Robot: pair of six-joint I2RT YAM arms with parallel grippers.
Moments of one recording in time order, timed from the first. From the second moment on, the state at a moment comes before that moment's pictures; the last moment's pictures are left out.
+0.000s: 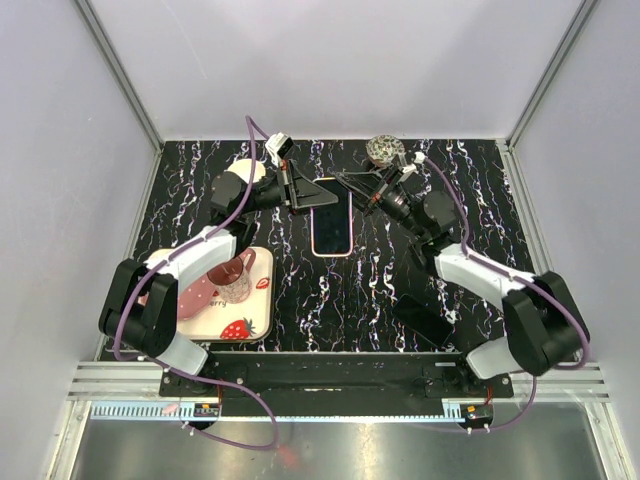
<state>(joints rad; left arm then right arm) -0.43 1.52 0.96 0.99 1.01 -1.56 0.50 1.41 0.81 0.96 -0.44 1.69</state>
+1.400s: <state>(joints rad) -0.40 1.50 1.09 1.00 1.12 -1.59 0.57 1.59 0.82 1.43 -0.28 1.92</state>
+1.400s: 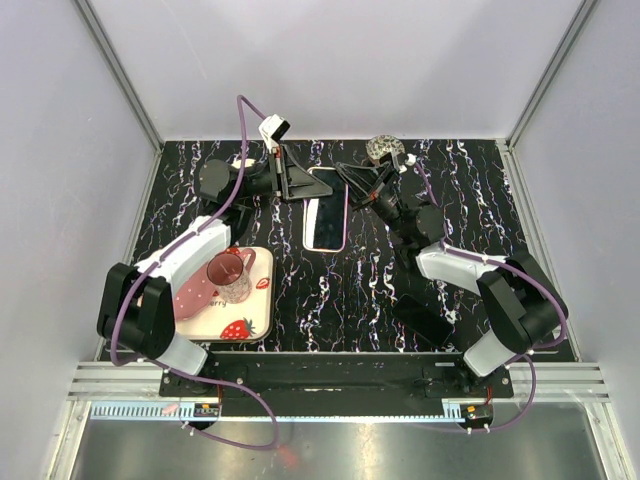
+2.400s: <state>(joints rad) -0.40 1.30 1.03 0.65 1.08 -1.26 0.44 1.05 0.97 0.55 -0.34 1.41</state>
